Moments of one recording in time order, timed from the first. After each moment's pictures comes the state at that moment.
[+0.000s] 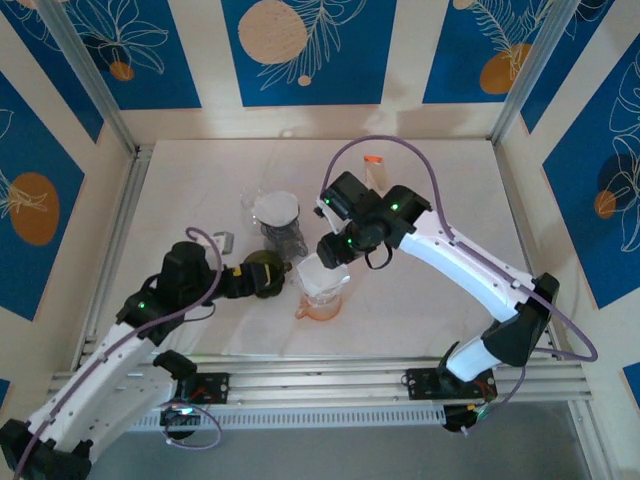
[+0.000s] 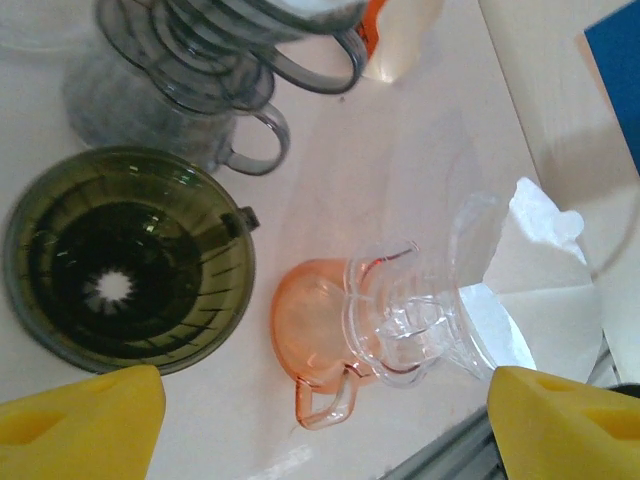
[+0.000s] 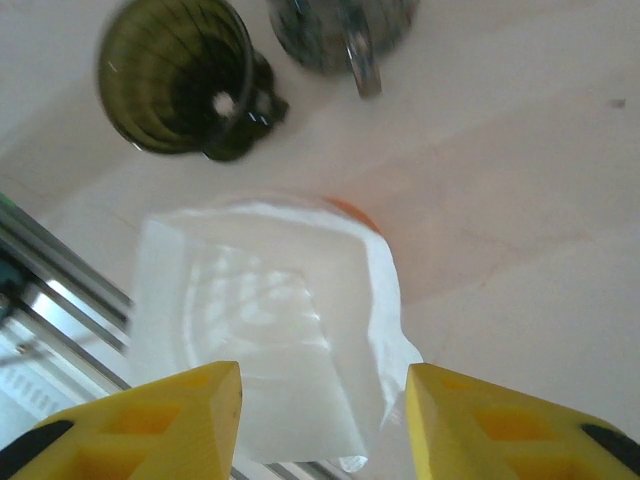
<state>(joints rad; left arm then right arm) -0.51 0.72 0.66 -0.53 0.31 -0.62 0.86 1.51 1.60 -1.25 -0.02 0.29</state>
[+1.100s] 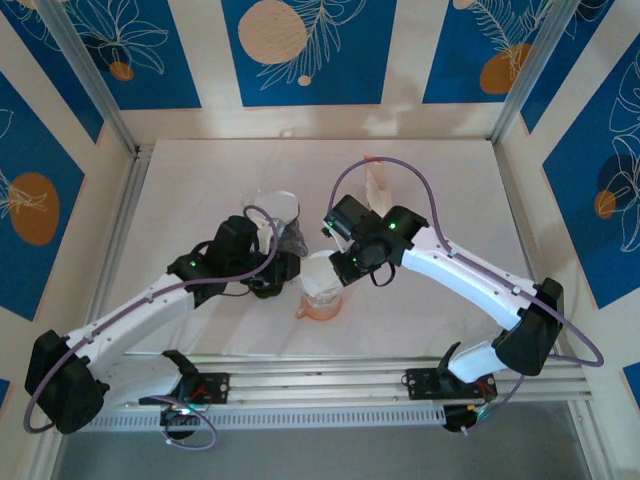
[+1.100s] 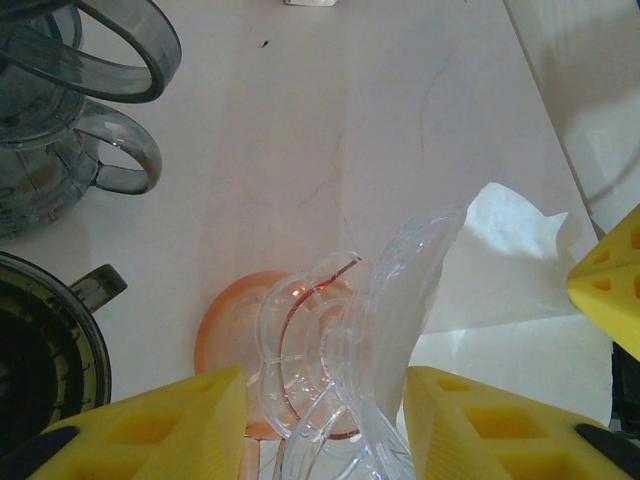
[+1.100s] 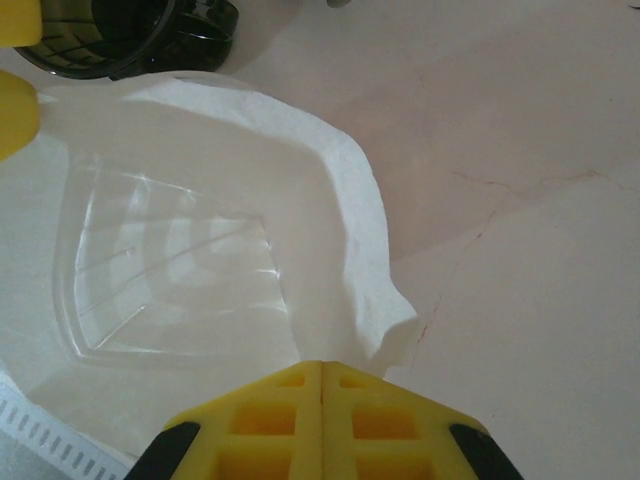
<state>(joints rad) -0.69 1.12 0.83 -0.40 0.29 -0.54 0.88 1.44 1.39 -1.17 0.01 0.32</state>
